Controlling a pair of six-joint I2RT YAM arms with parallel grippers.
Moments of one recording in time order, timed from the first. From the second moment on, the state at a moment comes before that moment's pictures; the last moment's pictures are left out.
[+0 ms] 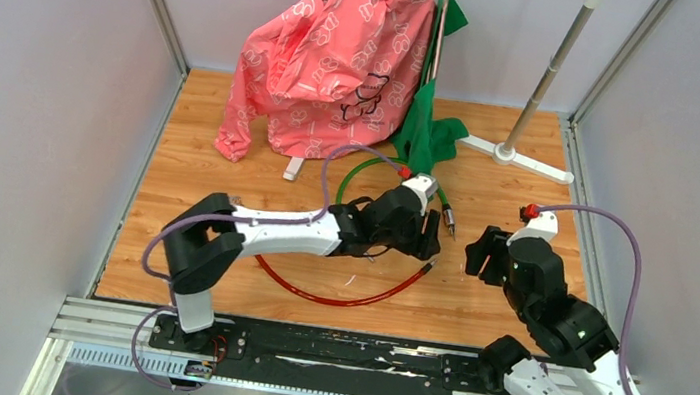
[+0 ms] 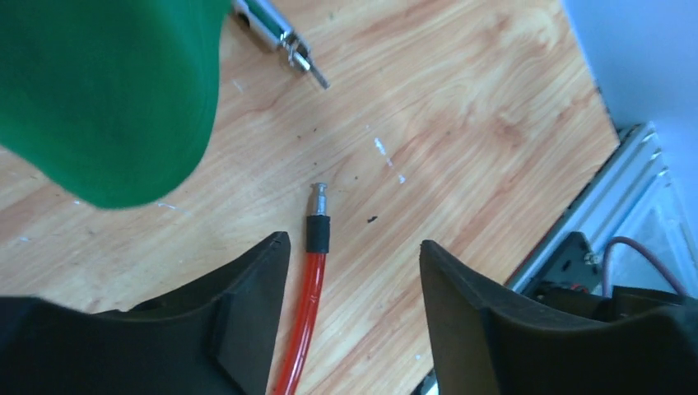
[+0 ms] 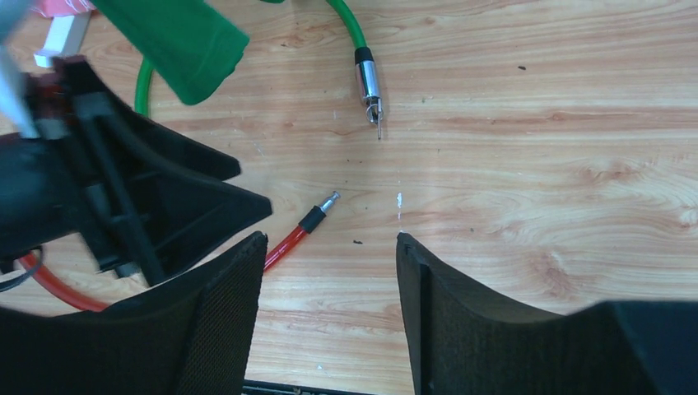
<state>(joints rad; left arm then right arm) -1.07 1.81 1.21 0.02 -0.07 -0.63 0.63 0.50 0.78 -0.83 0.42 0.47</state>
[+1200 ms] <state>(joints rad) -0.36 0.98 0.70 -0.25 -0.61 -0.07 0.63 0.64 0.63 -0.35 0.58 0.10</state>
